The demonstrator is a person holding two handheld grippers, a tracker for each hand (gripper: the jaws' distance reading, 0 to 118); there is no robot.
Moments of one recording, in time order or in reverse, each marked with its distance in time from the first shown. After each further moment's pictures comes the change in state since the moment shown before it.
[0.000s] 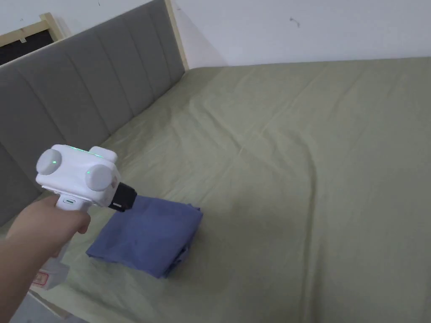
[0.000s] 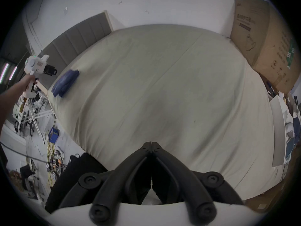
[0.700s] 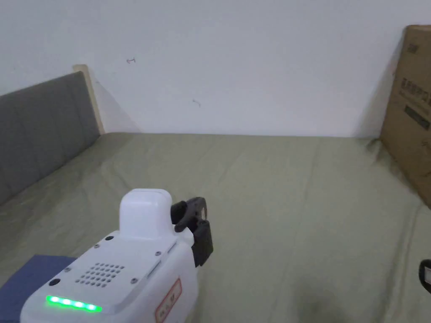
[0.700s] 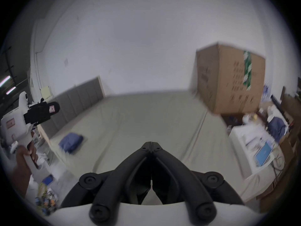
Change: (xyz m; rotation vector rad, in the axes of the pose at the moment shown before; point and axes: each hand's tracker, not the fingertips) left arm 0.190 -0.097 0.352 0.880 -0.761 0.284; right arm 0.031 -0.017 0.194 0.676 -0.148 -0.085
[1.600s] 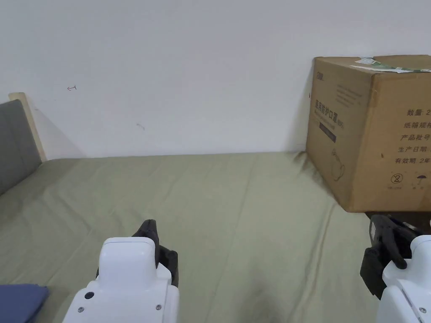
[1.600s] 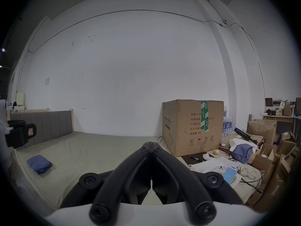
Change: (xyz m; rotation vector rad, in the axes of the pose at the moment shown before) left arm 0.084 -0.041 0.043 0.115 0.211 -0.194; right arm -0.006 -0.025 0.057 0.385 -0.325 0.091
